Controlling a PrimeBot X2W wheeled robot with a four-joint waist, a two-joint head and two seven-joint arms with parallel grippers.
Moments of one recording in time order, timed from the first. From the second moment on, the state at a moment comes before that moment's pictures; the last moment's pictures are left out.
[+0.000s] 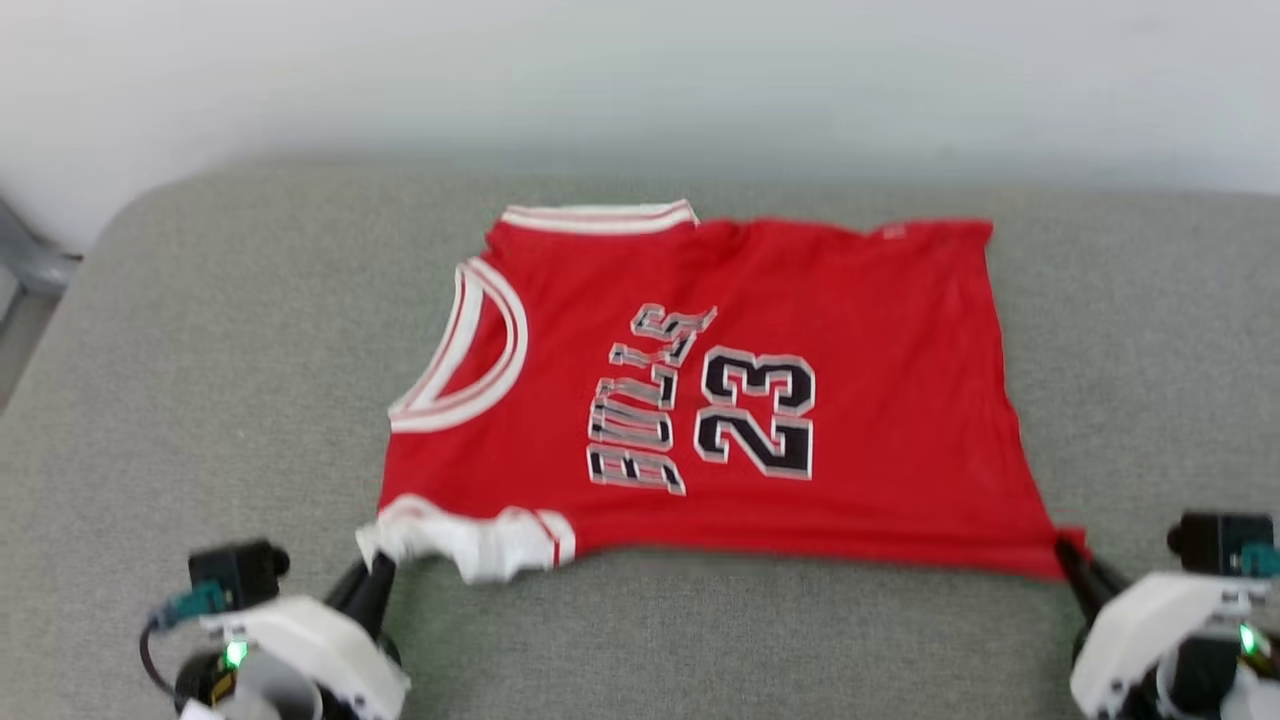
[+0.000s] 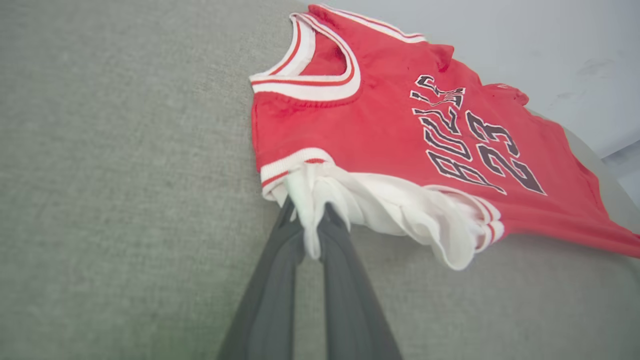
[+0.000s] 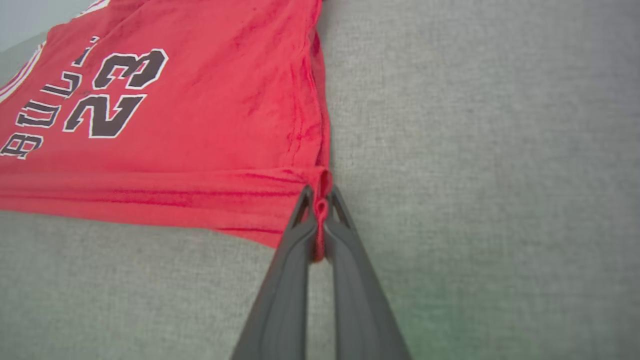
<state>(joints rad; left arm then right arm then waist) -0.30 0.49 -0.60 0.51 -1.04 -0.02 -0.25 -0.18 -0.26 0.01 0.44 0.43 0.13 0.16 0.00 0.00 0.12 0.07</state>
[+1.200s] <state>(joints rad) -0.25 0.60 -0.59 0.17 -1.10 0.11 -0.05 -0.08 -0.14 -0.06 0.10 0.28 0.13 0.45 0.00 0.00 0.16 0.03</state>
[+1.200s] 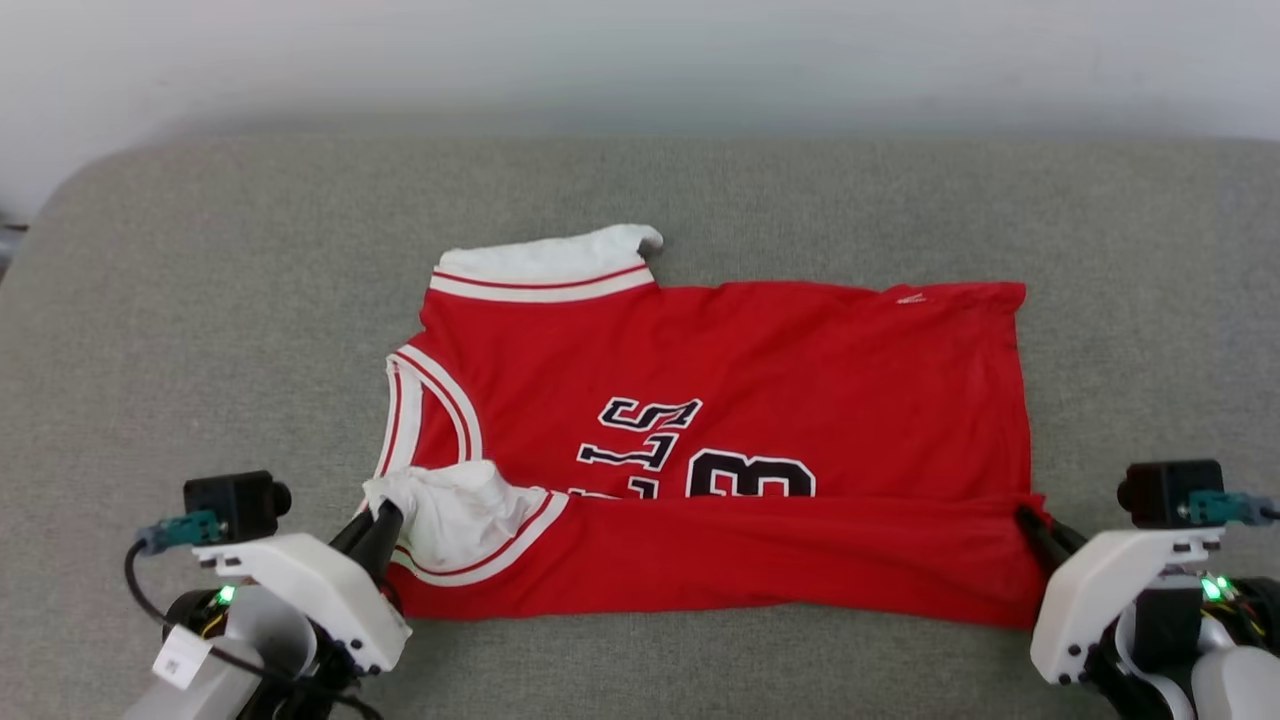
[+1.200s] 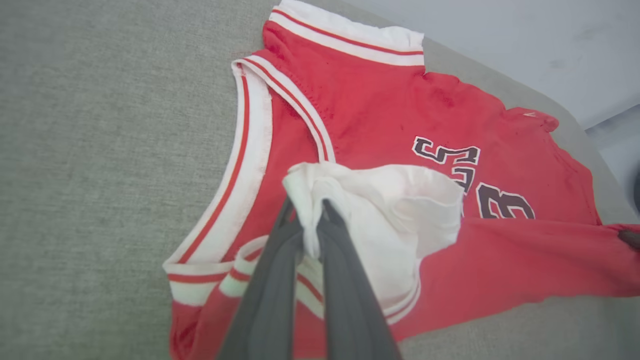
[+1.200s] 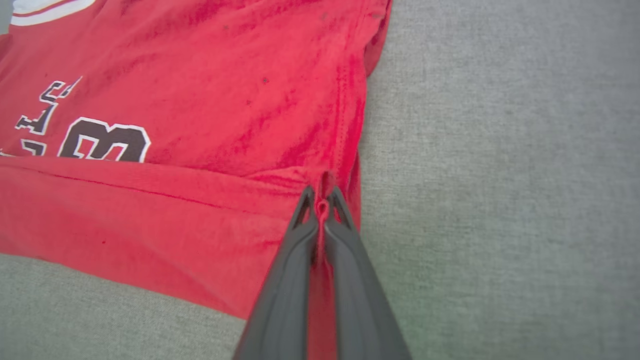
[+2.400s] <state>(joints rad) -0.29 0.81 -0.63 0.14 -1.24 0.15 0.39 -0.06 -0.10 -0.01 0.06 0.24 0.13 0.01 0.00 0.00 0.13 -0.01</state>
